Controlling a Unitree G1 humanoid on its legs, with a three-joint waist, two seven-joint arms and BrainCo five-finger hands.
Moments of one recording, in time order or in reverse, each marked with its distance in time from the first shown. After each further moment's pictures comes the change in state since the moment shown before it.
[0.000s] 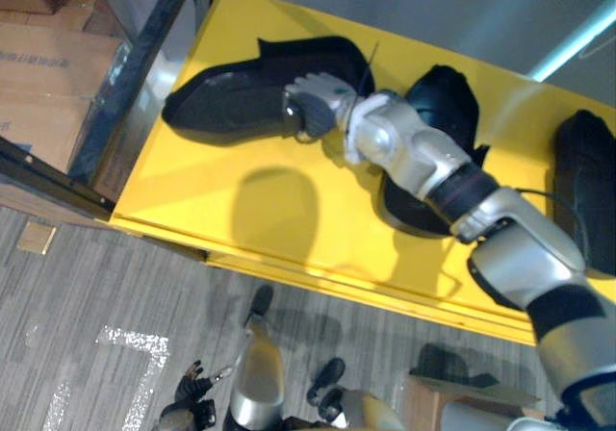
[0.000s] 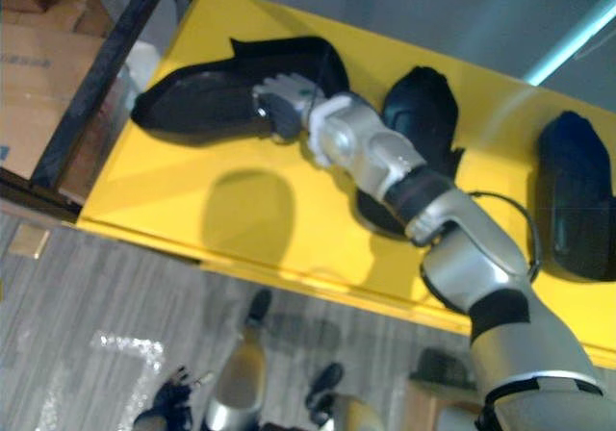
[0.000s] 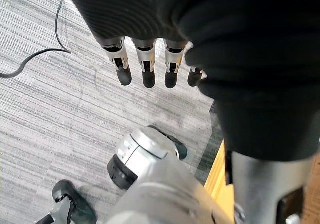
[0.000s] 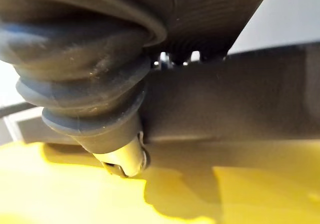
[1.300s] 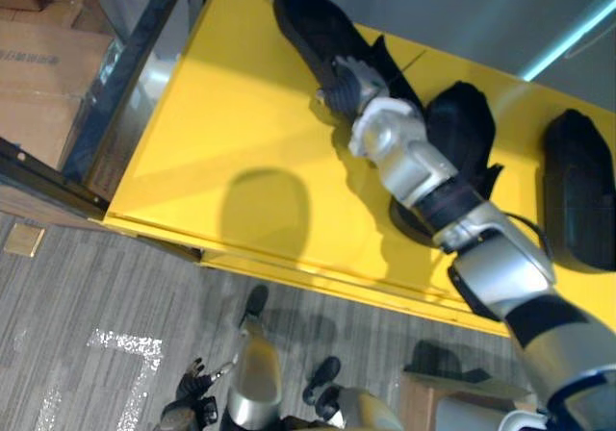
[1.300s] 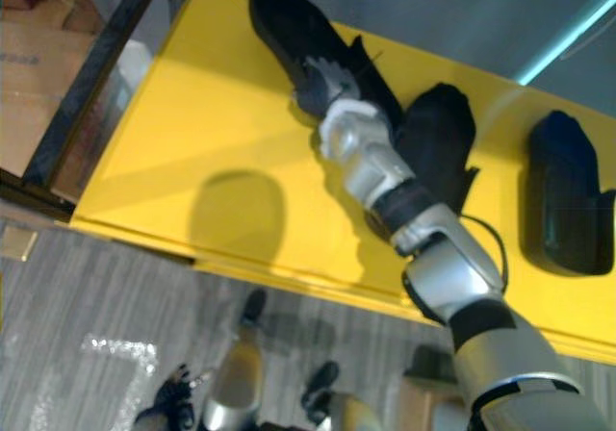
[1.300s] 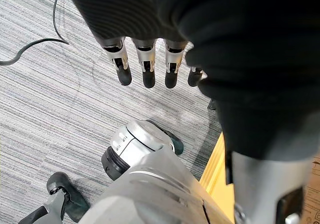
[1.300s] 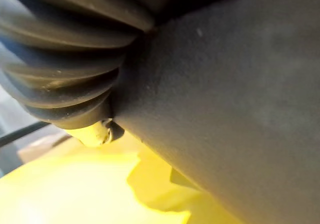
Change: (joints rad) left arm 0.000 0.000 0.000 -0.015 -0.041 -0.001 0.015; right arm 0.087 0.138 -0.197 0.000 0.063 0.400 -0.112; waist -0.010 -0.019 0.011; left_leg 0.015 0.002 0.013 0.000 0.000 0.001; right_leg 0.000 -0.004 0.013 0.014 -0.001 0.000
